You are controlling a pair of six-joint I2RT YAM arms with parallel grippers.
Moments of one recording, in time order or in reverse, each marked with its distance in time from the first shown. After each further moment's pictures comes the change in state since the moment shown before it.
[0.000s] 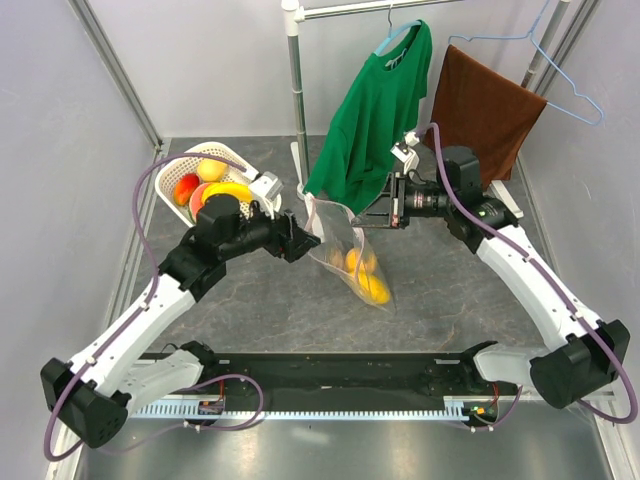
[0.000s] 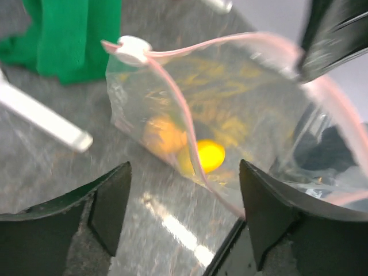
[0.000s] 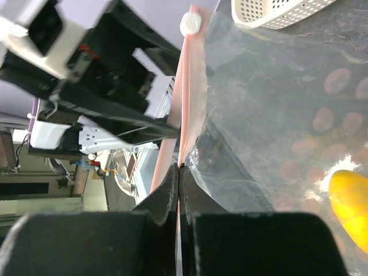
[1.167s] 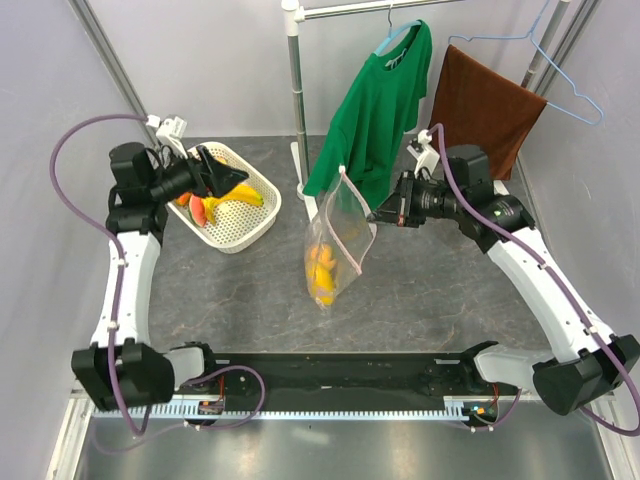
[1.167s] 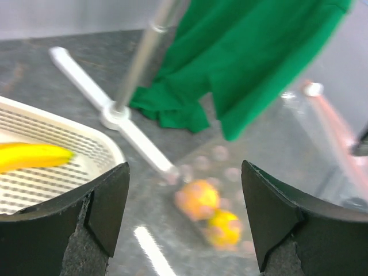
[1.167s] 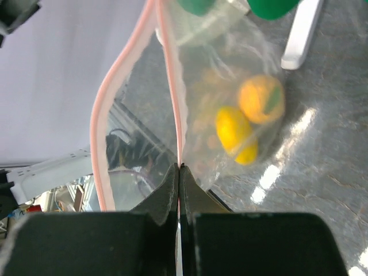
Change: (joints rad) left arm 0.682 0.220 0.259 -0.043 0.496 -0.017; right arm 0.000 -0.041 0.097 -0.275 0.290 -0.161
